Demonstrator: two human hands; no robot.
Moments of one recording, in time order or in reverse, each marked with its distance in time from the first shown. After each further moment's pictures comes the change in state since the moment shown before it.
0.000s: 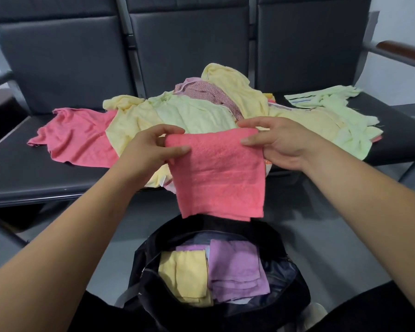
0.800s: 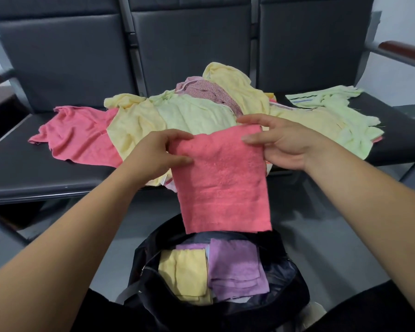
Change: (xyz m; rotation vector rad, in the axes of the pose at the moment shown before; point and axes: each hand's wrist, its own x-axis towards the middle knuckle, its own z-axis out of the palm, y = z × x) left_hand 0.003 -0.001 0.002 0.451 -0.082 0.091; right_hand 0.001 -0.001 -0.003 0.046 -0.088 0.015
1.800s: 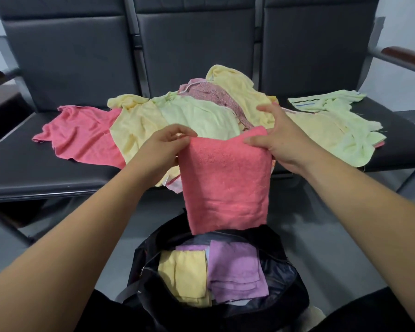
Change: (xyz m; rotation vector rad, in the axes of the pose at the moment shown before) left_hand 0.007 0.000 0.011 -0.472 0.011 -0.062; right_hand 0.007 0.008 -0.003 -0.551 0.287 -0.197
